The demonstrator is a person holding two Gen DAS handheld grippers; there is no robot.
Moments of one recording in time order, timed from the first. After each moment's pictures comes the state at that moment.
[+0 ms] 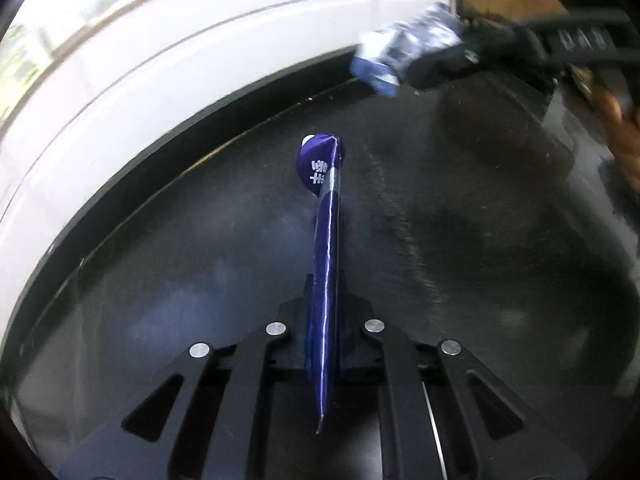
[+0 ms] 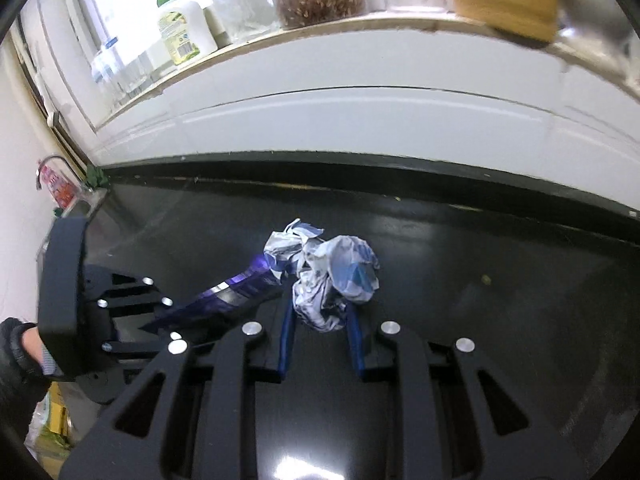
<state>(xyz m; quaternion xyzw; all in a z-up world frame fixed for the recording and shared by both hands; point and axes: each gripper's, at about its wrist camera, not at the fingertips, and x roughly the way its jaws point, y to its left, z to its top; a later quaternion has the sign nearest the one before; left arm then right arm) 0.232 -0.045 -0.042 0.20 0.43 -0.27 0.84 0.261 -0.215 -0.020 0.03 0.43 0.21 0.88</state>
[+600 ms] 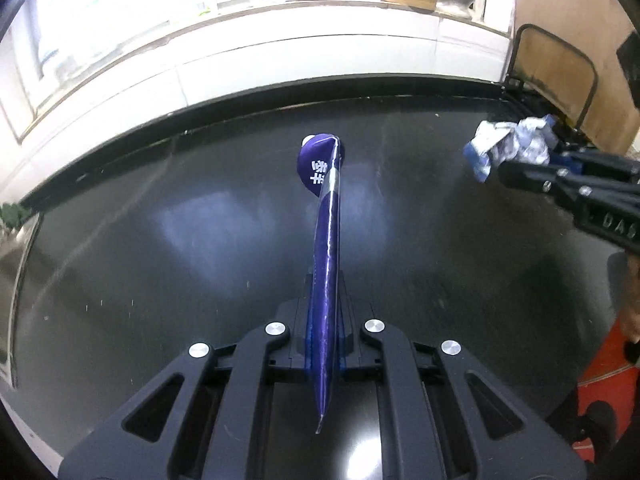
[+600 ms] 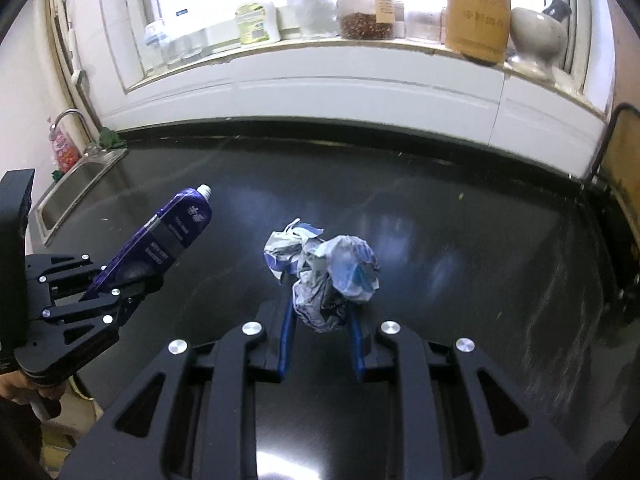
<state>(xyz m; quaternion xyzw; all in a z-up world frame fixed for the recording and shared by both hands) 0.071 -0.017 -0.001 0.08 0.44 -0.12 0.89 0.089 -0.200 -0.012 -0.01 0.41 0.18 0.90</state>
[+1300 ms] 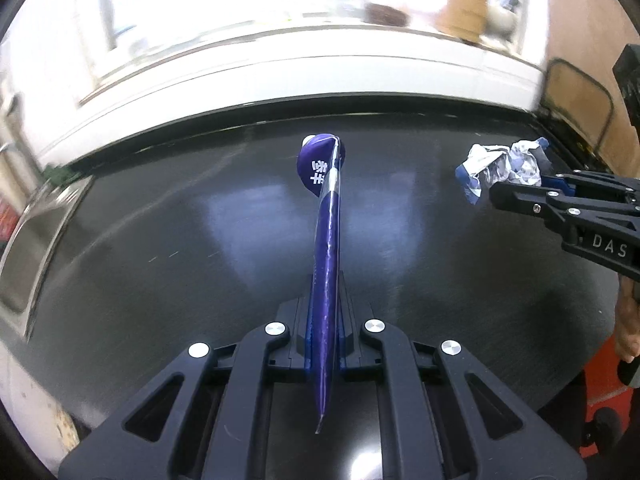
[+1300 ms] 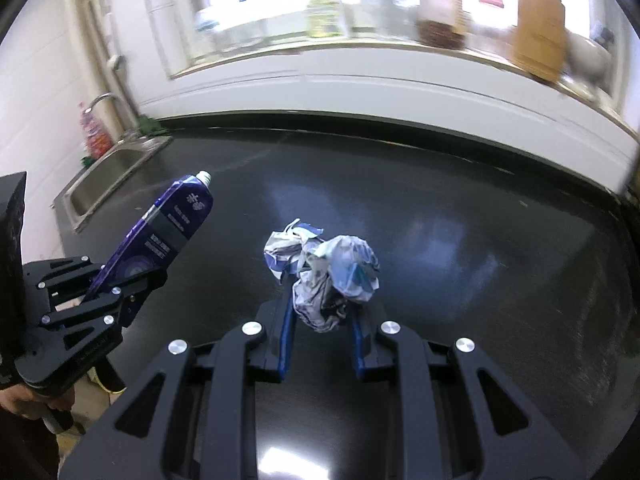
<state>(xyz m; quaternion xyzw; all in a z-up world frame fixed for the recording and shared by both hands) 0.007 0.067 0.013 0.04 0.41 -0.04 0.91 0.068 -0.103 0.003 -0.02 0.39 0.25 0.88</state>
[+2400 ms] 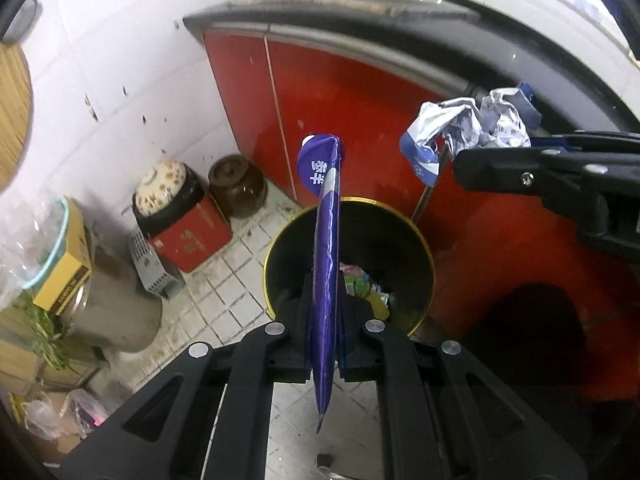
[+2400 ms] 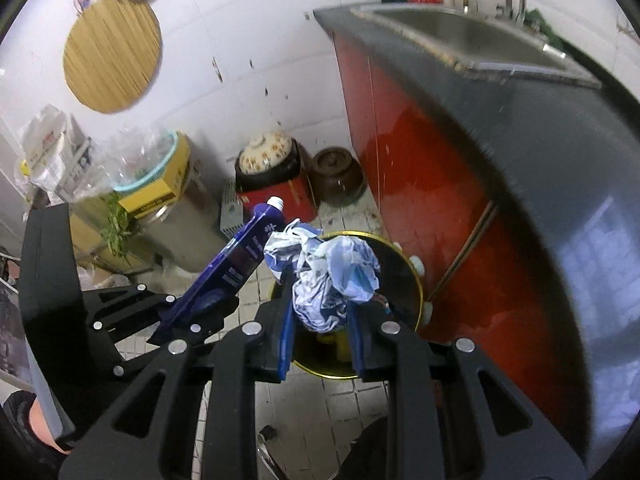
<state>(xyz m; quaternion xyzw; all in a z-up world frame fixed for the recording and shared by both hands) -0.290 0.400 -0.143 -0.17 0.47 0.33 0.80 -0.158 0.380 -0.119 -0.23 0.43 0.60 0.64</state>
